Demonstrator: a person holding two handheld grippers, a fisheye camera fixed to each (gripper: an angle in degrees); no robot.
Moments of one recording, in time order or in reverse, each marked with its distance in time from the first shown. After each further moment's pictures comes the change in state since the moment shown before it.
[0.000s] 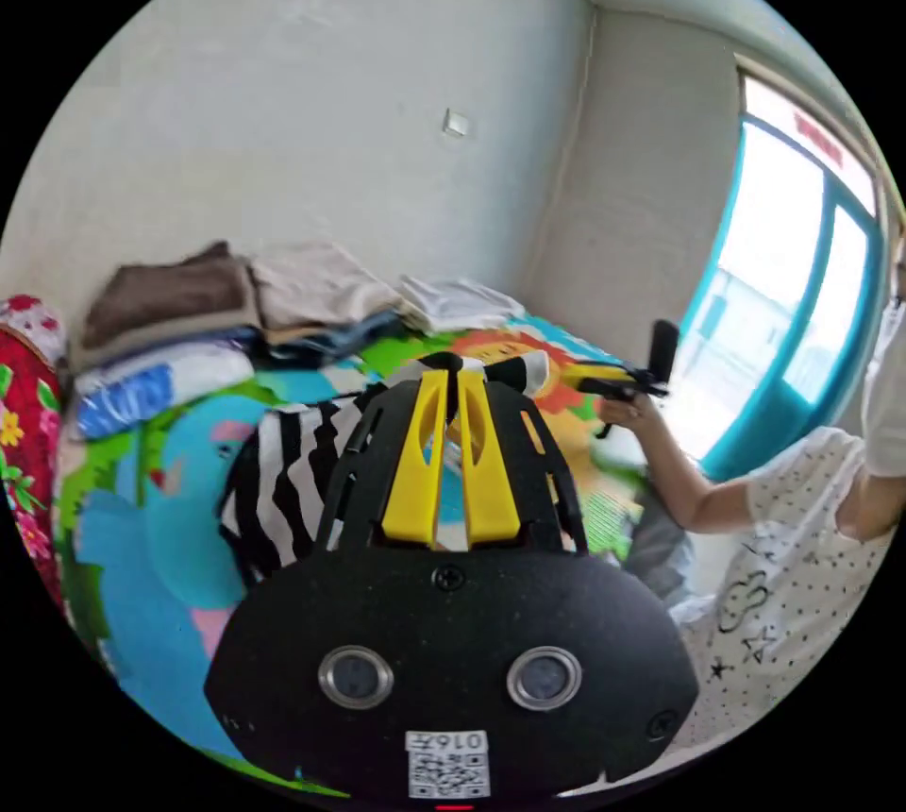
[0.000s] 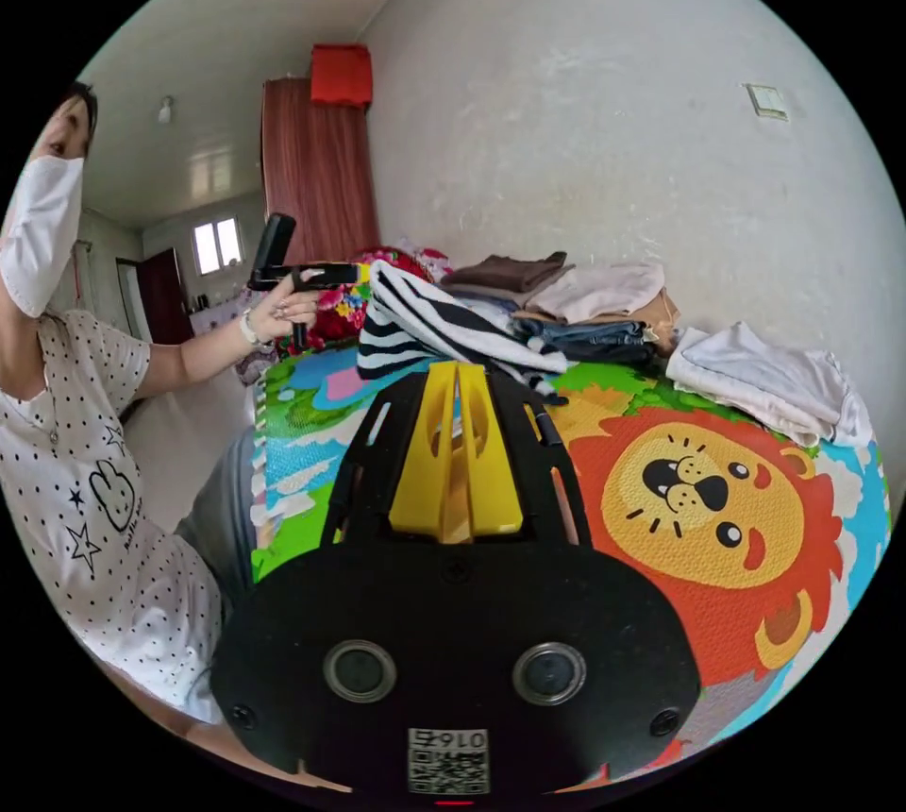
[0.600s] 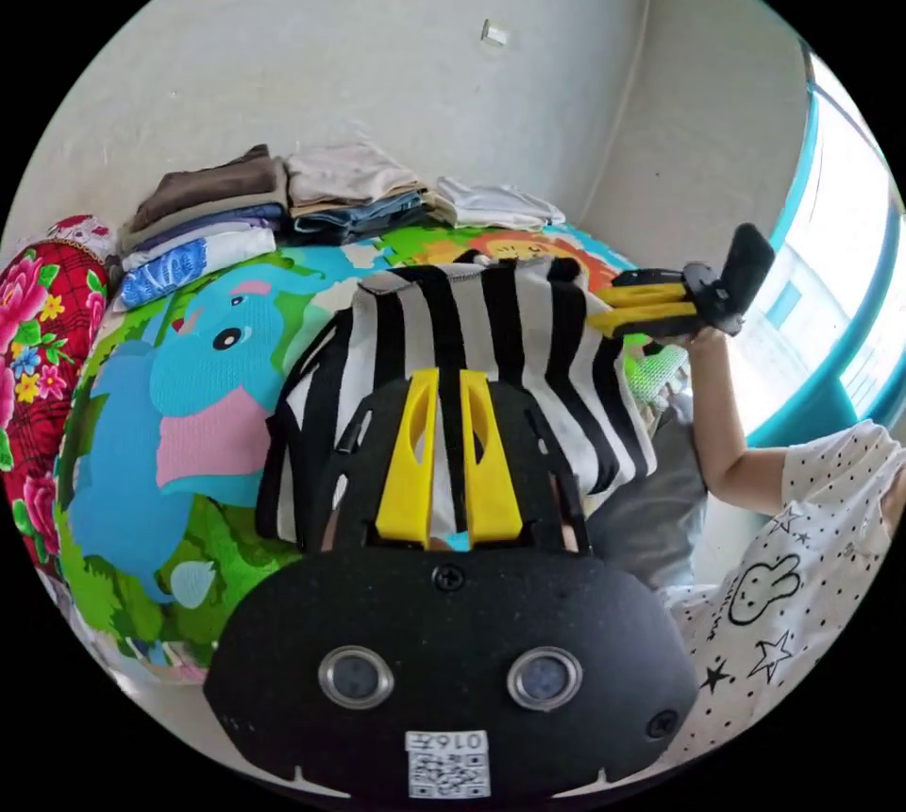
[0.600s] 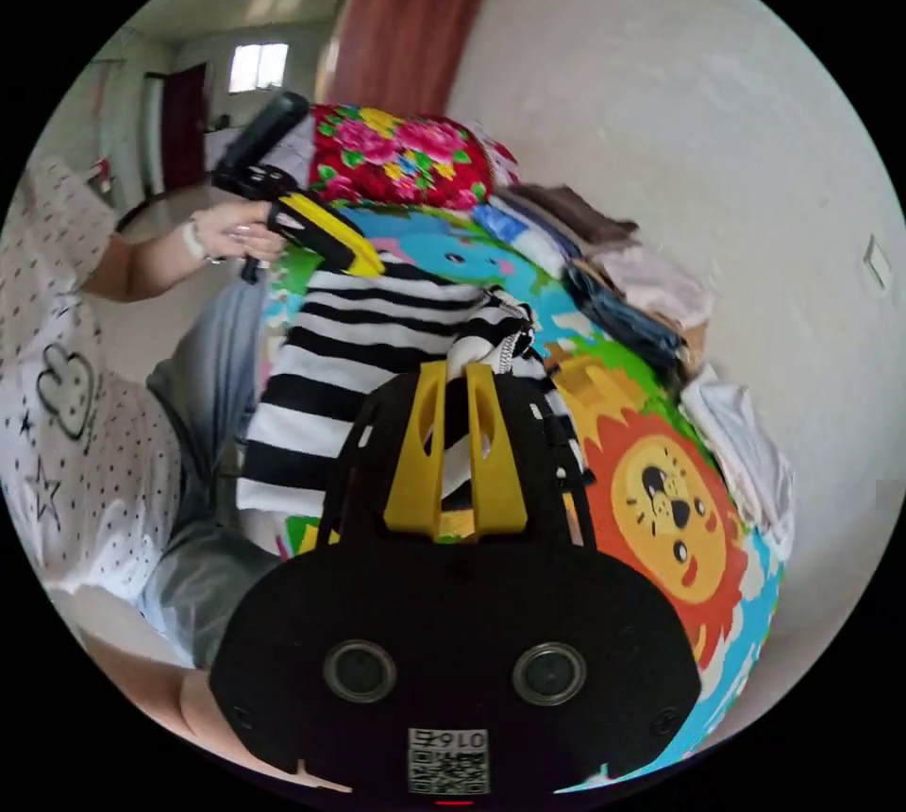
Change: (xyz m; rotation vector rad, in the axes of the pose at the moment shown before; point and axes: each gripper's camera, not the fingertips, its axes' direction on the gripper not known) left arm 0.111 0.114 -0.038 -0.184 -0.250 -0.127; right arm -0.165 -0.130 0.081 -0.419 0.132 -0.356
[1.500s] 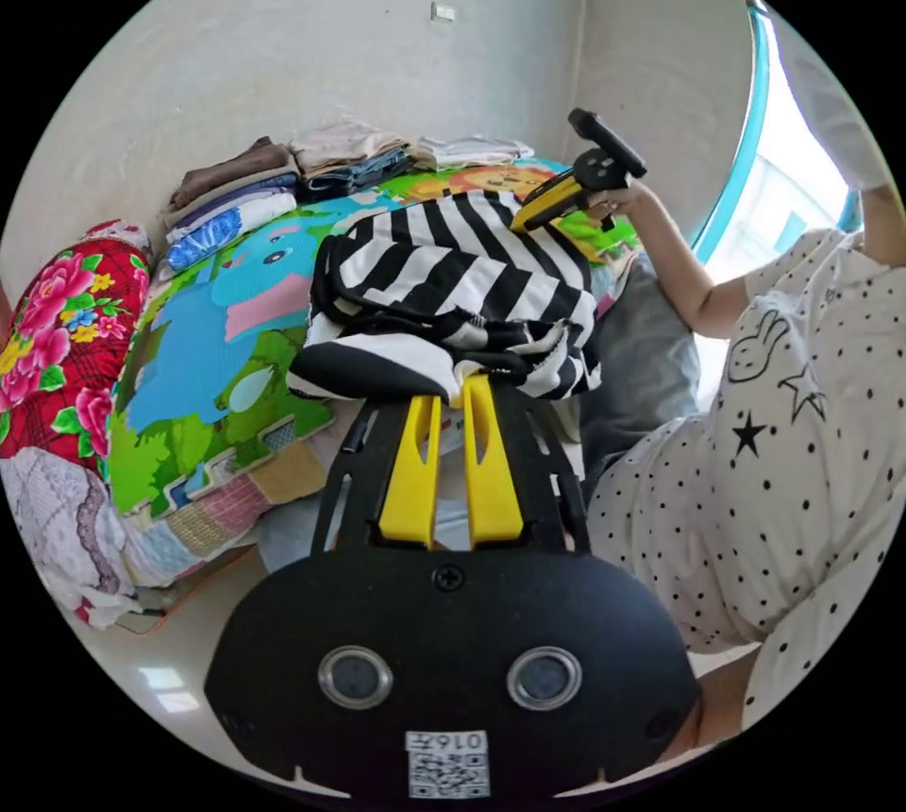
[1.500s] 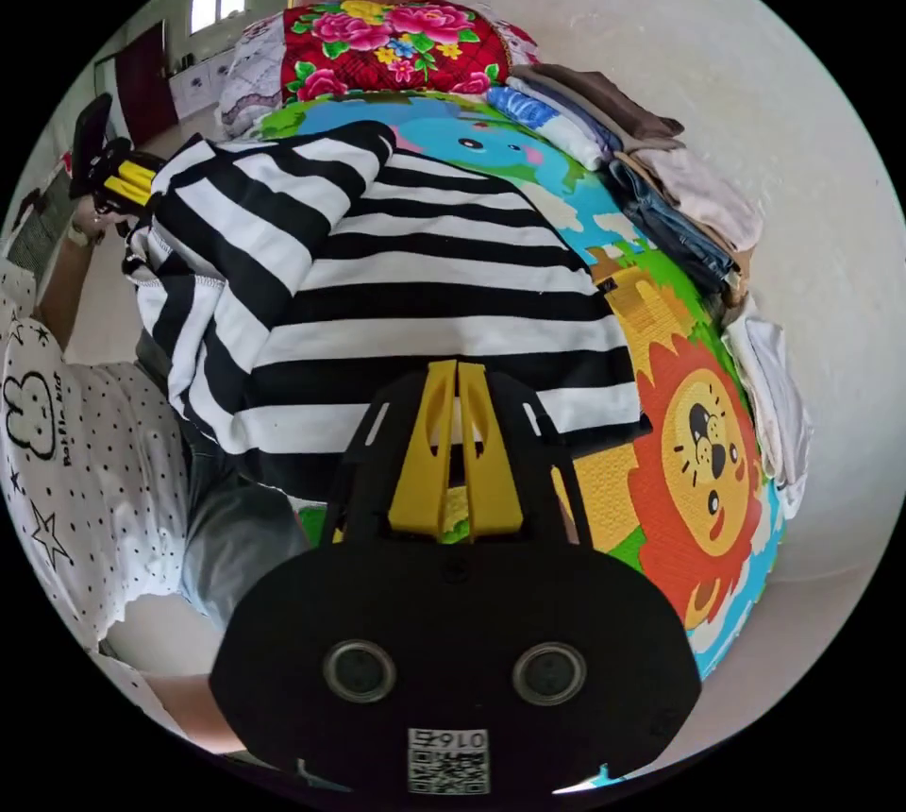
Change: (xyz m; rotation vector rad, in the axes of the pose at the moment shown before) left arm 0.079 0.200 -0.158 -0.124 -0.089 0.146; right arm -0.018 -0.173 -0.039 -0.308 -0.056 0.013
